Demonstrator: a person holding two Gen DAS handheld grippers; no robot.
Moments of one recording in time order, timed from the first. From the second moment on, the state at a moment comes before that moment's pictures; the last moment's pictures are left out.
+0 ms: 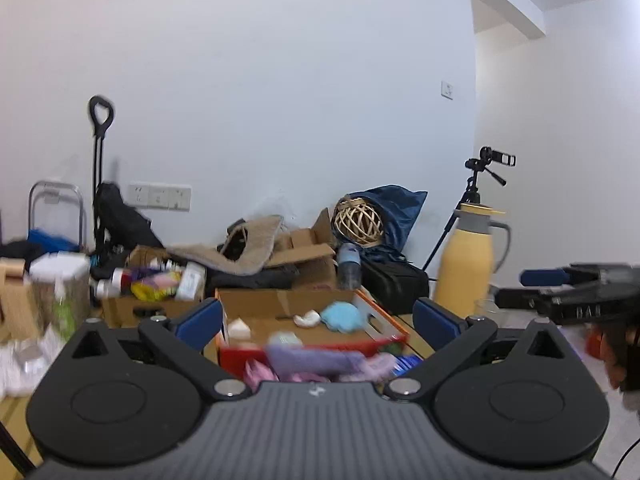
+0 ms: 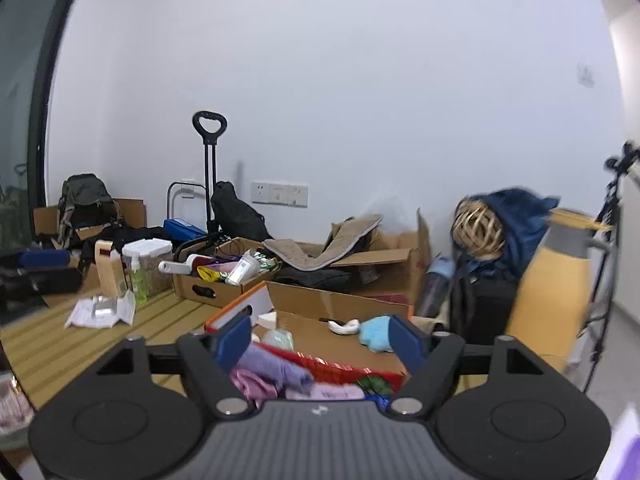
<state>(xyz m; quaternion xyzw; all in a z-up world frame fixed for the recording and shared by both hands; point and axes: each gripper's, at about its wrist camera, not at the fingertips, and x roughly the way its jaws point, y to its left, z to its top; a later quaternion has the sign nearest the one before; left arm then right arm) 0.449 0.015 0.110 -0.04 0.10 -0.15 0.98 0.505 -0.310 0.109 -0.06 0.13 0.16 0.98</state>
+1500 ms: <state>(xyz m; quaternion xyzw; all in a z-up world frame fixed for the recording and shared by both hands) 0.657 -0.167 -0.050 -0.09 0.33 -0.24 0.91 0.653 -0.393 -0.057 0.12 0.27 0.07 0.95</state>
